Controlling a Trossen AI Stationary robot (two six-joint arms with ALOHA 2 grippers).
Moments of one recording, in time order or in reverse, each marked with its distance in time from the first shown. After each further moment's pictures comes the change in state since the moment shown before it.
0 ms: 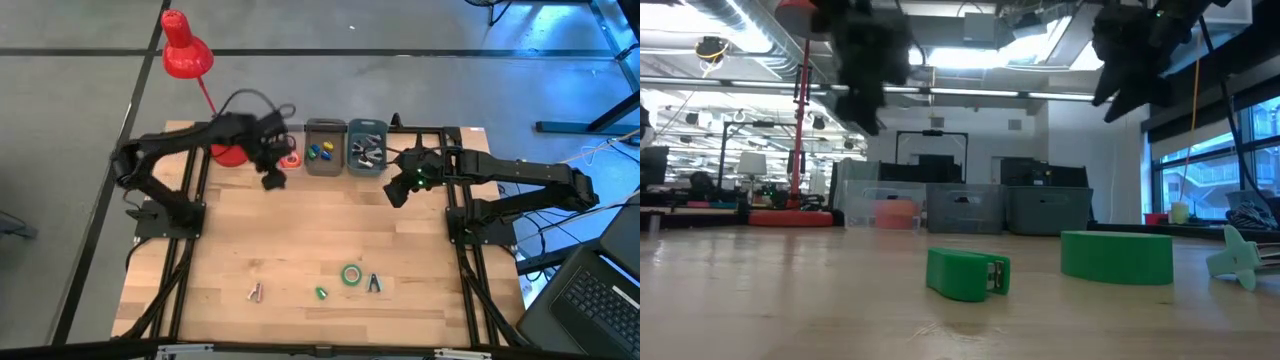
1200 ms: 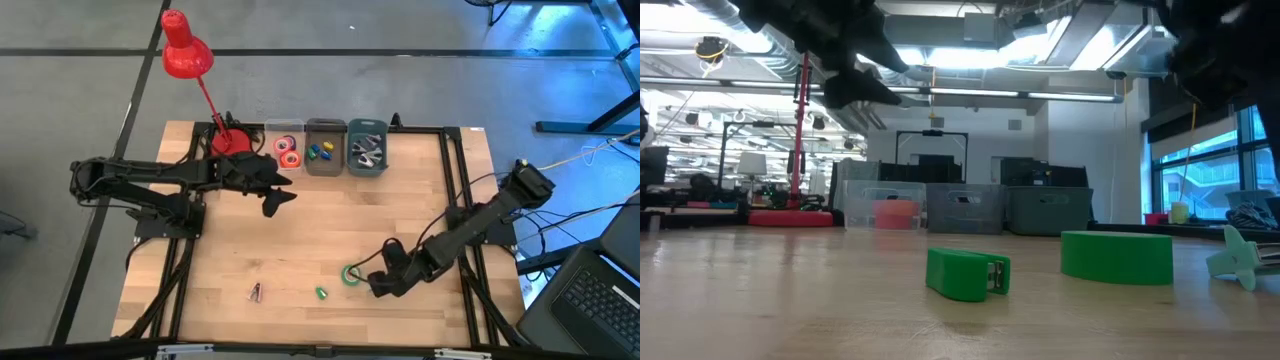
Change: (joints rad) left arm -0.334 -0.403 -0.525 0.859 -0.399 -0.388; right arm 0.805 0.502 0.000 0.269 -0.054 1.198
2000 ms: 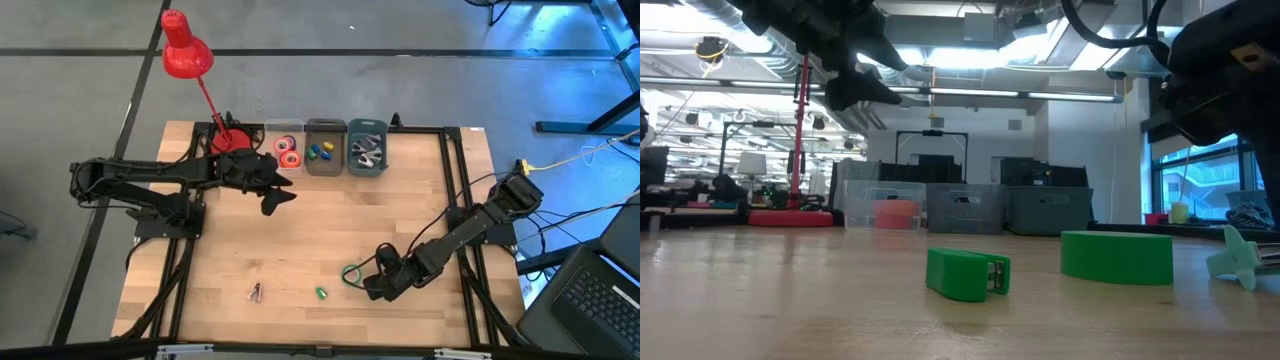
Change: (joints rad) left arm 0.031 0.000 0.000 0.001 0.080 -0.014; right arm -0.002 0.121 0.000 0.046 0.027 -0.046
